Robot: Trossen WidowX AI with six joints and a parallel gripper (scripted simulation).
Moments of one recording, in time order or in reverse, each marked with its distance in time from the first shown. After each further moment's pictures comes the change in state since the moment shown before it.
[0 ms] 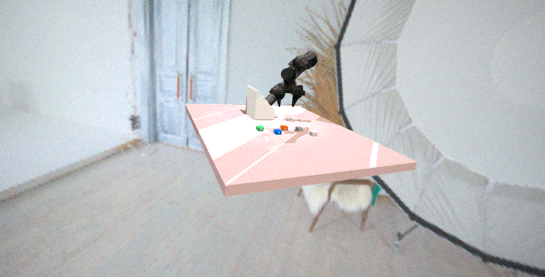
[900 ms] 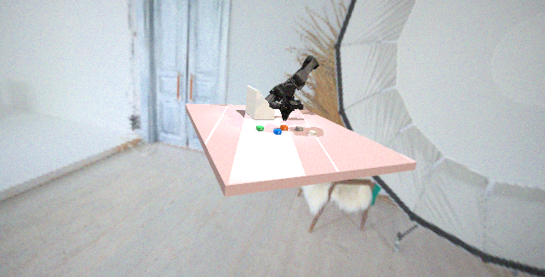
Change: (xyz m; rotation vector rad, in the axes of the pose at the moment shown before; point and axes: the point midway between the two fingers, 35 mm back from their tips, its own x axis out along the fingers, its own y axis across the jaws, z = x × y) arm 0.078 0.002 0.002 -0.006 -0.008 -0.001
